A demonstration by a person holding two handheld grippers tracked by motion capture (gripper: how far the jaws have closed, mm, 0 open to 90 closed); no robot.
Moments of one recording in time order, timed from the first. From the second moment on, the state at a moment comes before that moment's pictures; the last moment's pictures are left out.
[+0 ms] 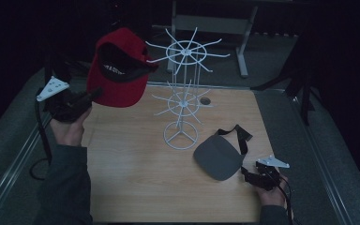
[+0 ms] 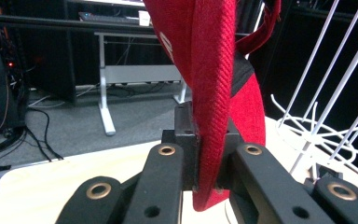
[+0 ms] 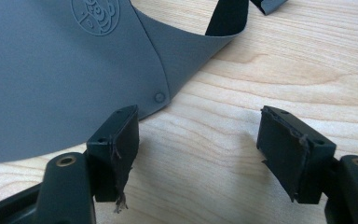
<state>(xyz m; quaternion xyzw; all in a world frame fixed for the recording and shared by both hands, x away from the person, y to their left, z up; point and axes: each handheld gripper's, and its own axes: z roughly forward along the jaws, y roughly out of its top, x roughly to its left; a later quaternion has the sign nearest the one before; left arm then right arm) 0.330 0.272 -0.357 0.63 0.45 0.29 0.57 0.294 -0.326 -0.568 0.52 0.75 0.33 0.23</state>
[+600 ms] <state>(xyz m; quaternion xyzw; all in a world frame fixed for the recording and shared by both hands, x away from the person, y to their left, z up) 0.338 0.265 -0.337 0.62 0.45 0.29 0.58 0.294 -0.326 -0.568 0.52 0.75 0.33 0.23</state>
